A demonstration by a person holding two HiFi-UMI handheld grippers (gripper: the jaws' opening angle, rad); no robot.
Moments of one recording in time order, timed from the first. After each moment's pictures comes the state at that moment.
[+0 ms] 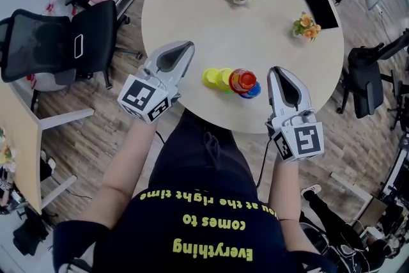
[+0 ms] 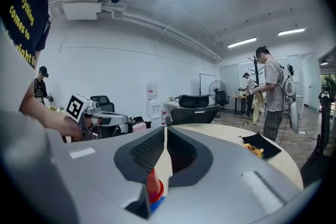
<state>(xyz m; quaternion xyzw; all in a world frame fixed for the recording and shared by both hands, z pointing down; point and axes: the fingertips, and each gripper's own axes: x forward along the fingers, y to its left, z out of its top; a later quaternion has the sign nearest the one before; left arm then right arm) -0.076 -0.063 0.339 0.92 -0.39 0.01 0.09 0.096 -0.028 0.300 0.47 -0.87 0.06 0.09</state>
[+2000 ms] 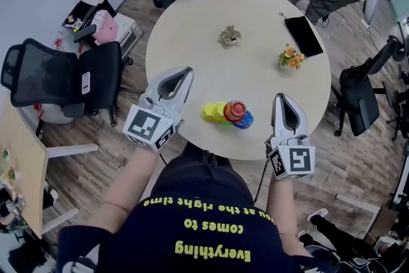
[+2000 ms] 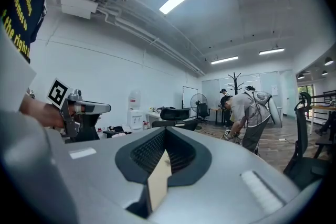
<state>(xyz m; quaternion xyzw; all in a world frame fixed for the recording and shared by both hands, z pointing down) -0.066 -0.065 0.256 0.91 -0.42 0.01 0.01 0.143 -0.025 0.261 0.57 -0.82 0.01 0.04</state>
